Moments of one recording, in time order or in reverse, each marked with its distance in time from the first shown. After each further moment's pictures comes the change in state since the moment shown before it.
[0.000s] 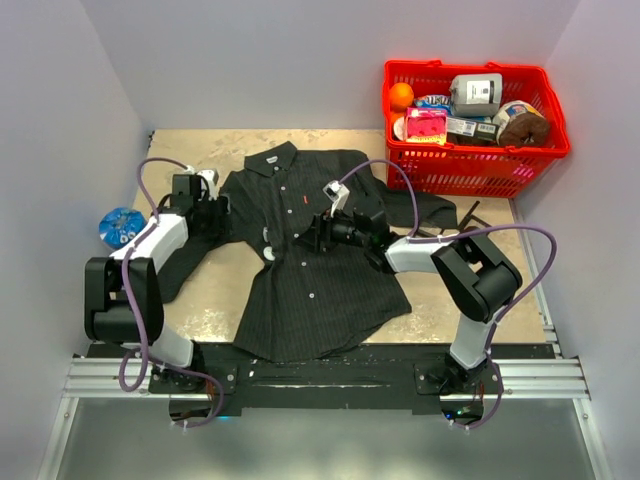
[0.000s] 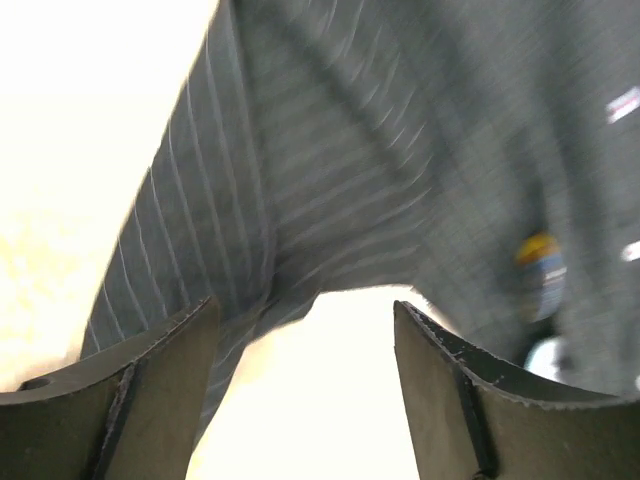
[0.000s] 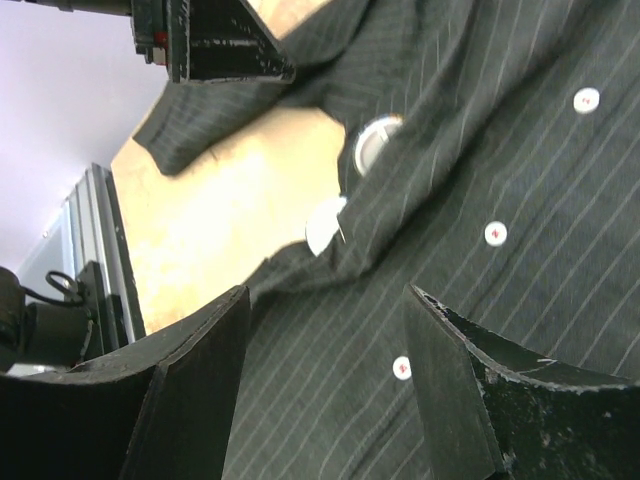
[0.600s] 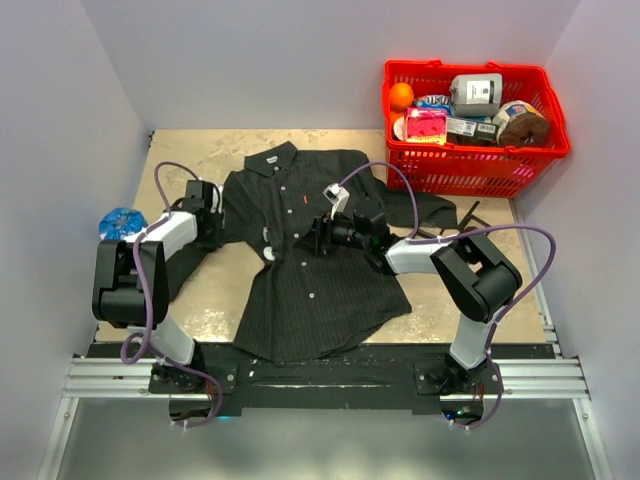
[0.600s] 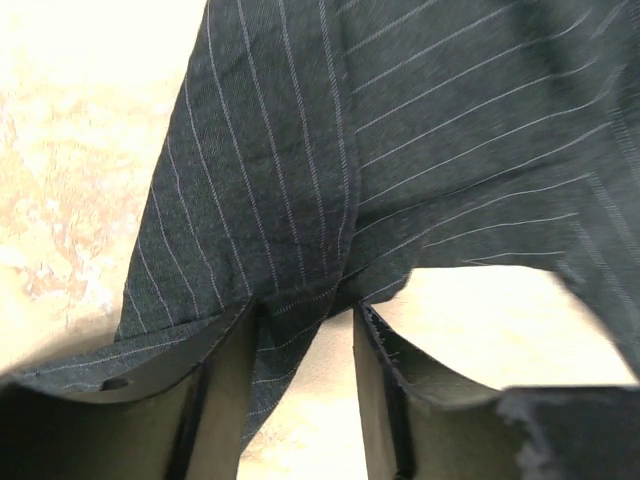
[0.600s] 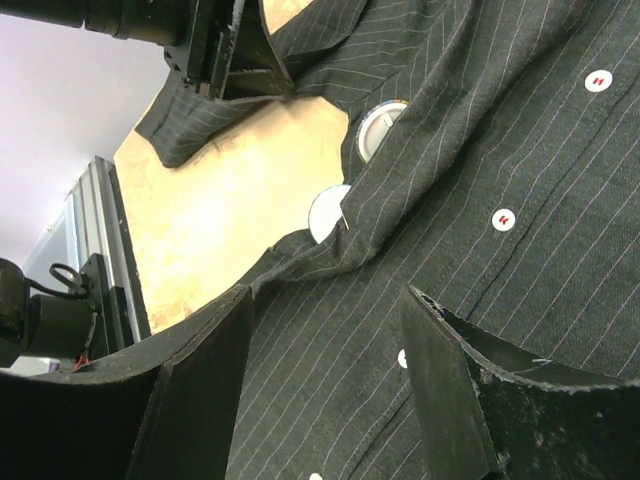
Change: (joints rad) left arm -0.034 0.120 -0.001 -0.075 -0.209 0.099; right arm 0.004 0.000 -0.022 -0.001 -0.008 0.008
